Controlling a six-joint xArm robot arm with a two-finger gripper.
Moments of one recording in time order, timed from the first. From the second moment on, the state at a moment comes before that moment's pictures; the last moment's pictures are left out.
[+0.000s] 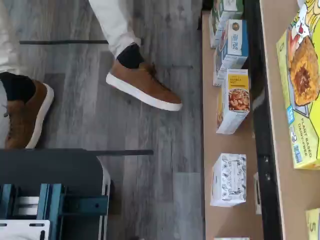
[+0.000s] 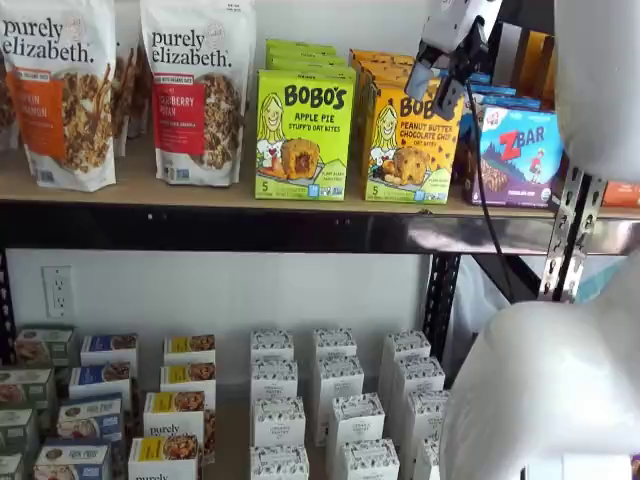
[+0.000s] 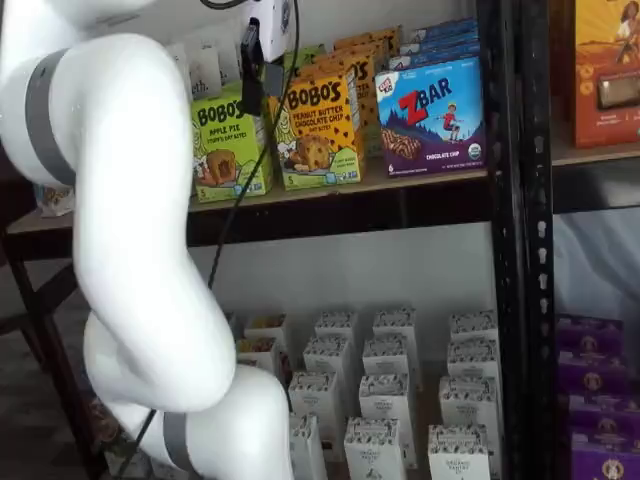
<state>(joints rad) -0.16 -0.35 -1.49 0.38 1.90 -1.62</state>
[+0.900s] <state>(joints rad) -0.19 -0.42 -1.39 0.44 1.71 -1.65</state>
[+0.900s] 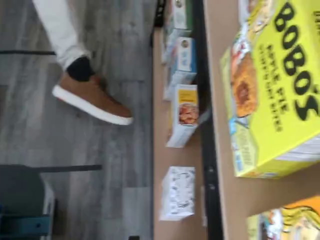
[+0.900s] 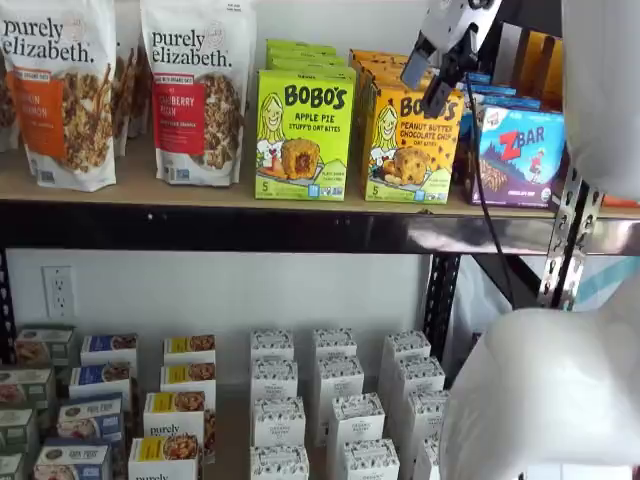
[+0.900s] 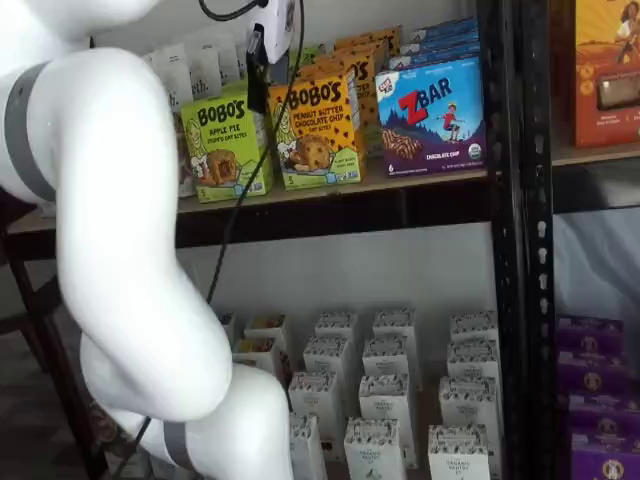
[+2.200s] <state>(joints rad) -0.23 -0.31 -1.46 0.37 1.52 -1.72</state>
